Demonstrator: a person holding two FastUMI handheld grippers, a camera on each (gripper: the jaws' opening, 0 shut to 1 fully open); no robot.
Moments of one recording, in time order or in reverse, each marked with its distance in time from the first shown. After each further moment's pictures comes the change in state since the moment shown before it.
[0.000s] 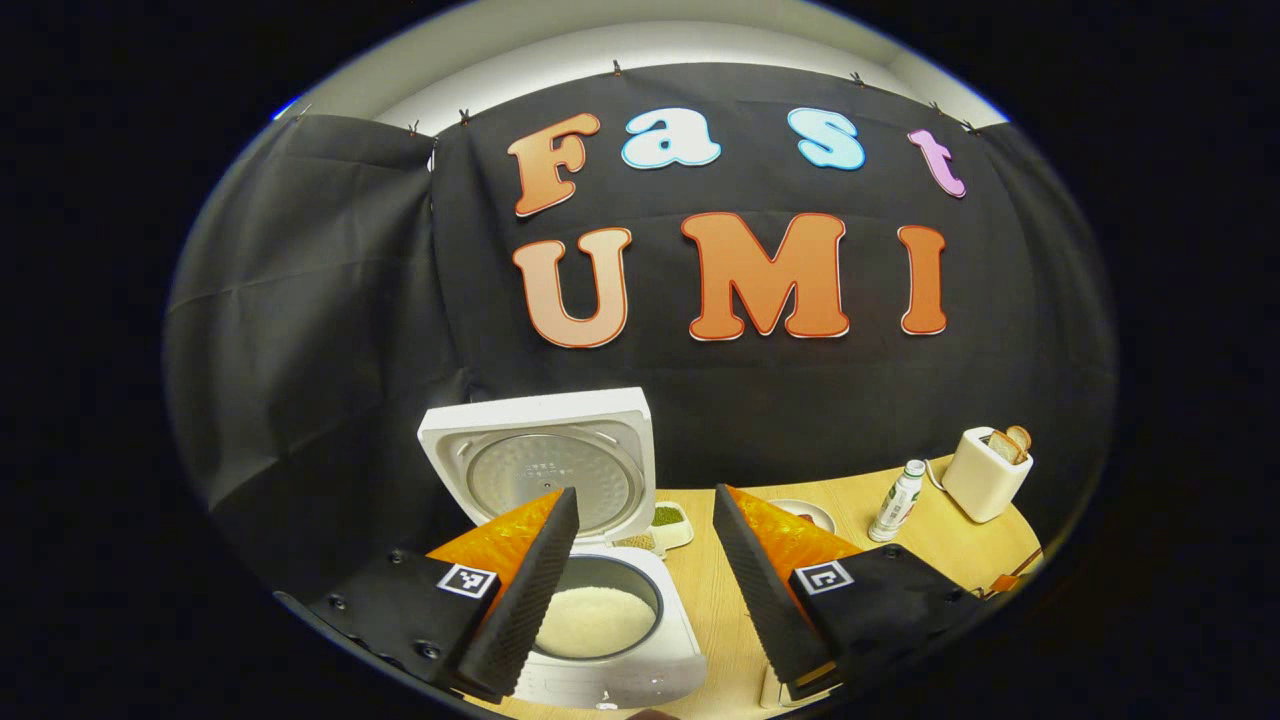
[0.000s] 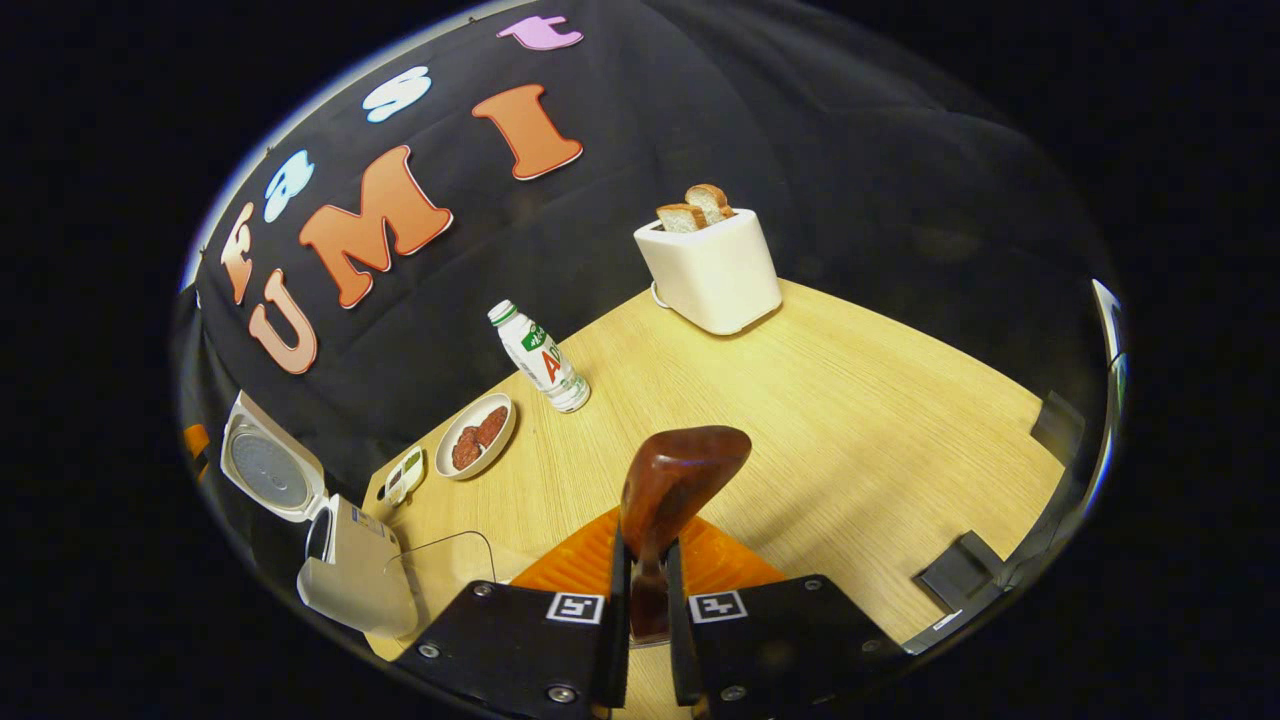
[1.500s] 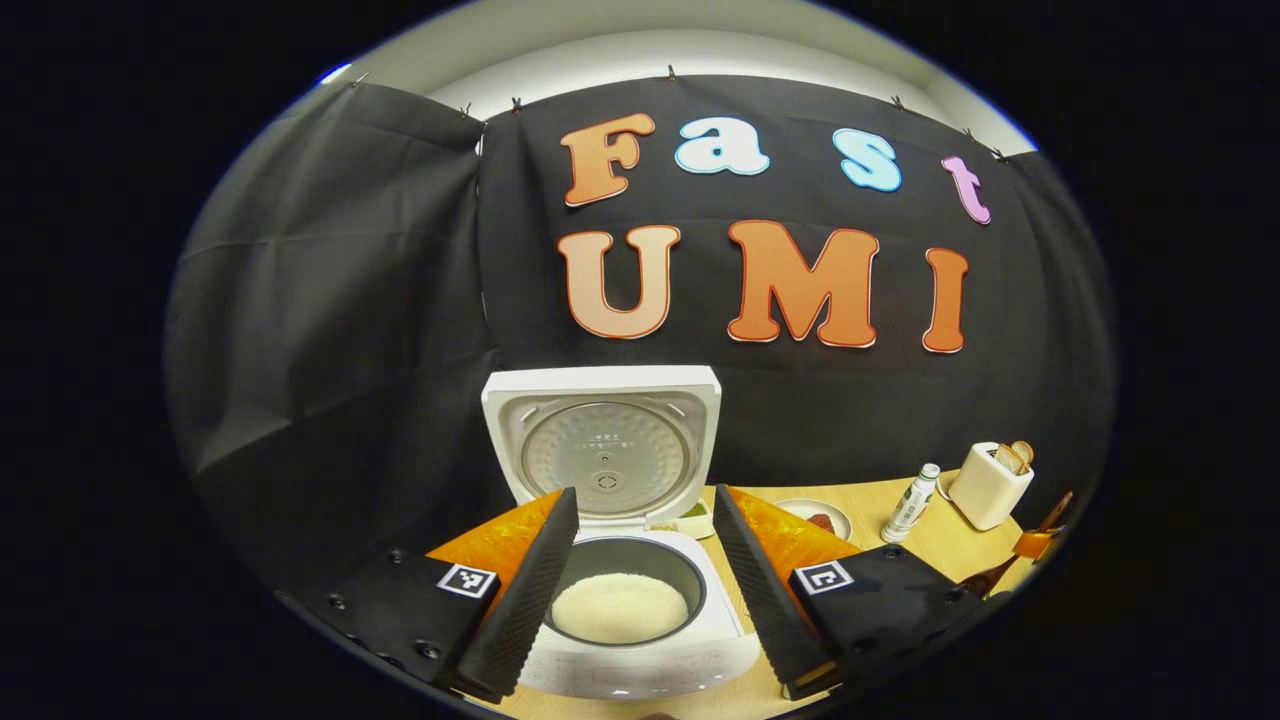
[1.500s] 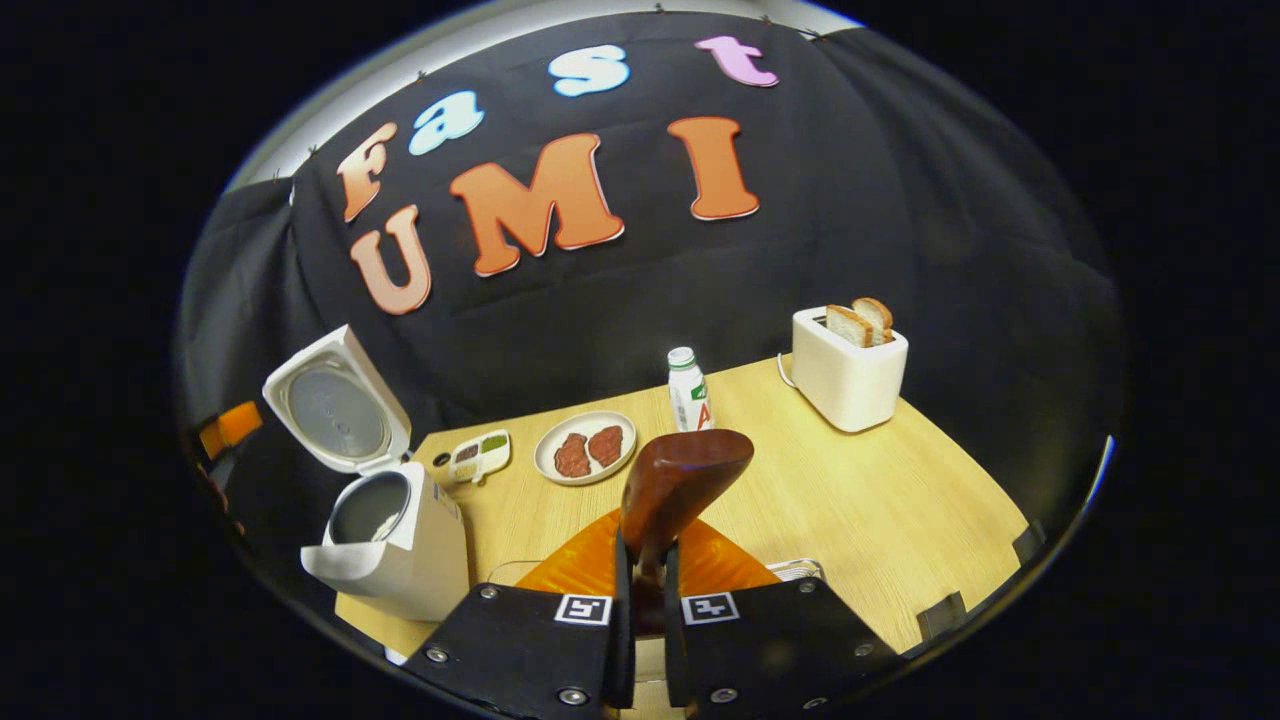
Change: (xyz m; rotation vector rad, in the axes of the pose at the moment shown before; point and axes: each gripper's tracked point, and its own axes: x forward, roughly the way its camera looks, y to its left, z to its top) left arm -0.023 0.073 -0.032 -0.090 -0.029 0.044; right arm -0.066 0.163 0.024 -0.387 -0.094 0.156
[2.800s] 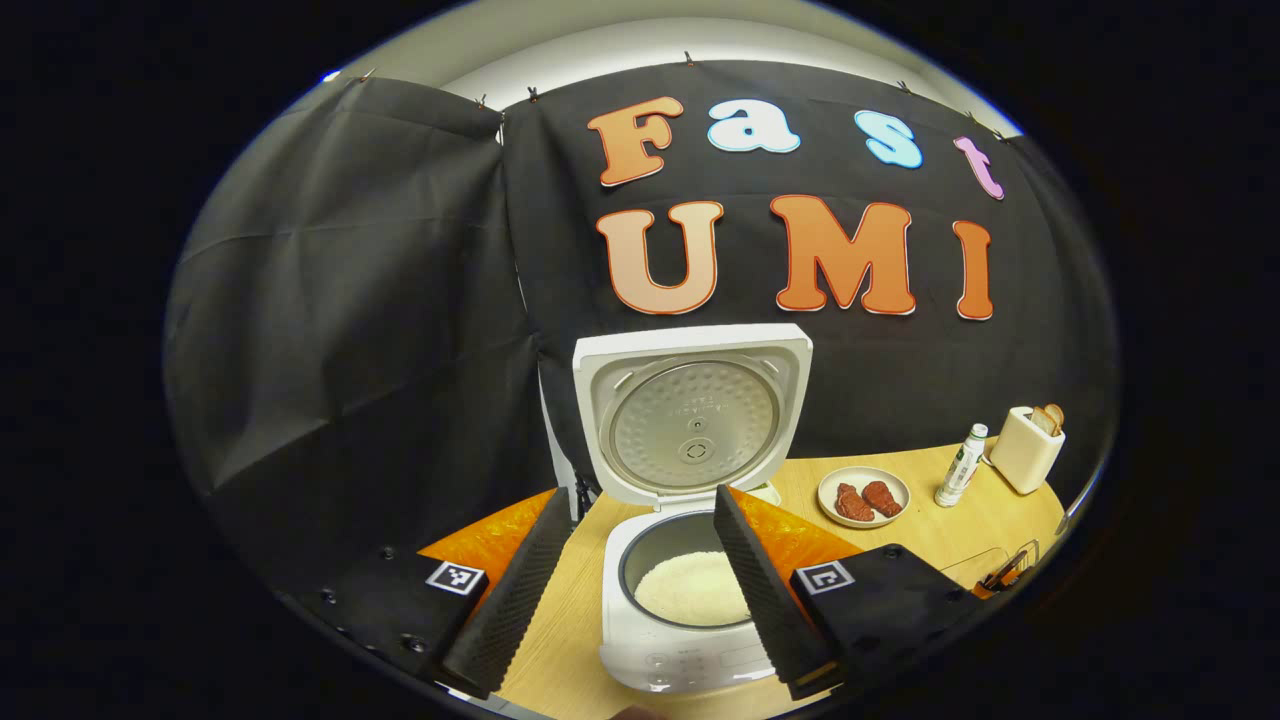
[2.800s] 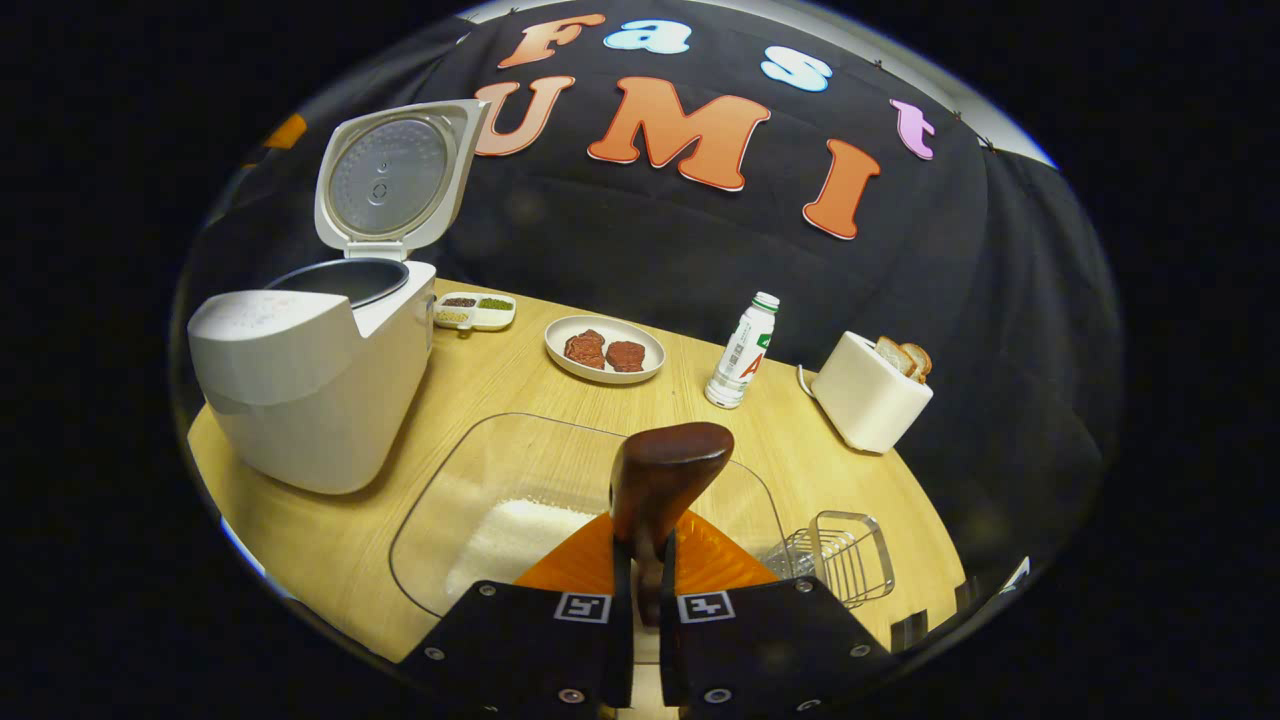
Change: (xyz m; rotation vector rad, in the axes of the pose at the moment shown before) left arm 0.008 0.076 -0.041 0.067 0.053 0.058; right arm 0.026 0.060 -0.120 -0.414 0.015 -0.113
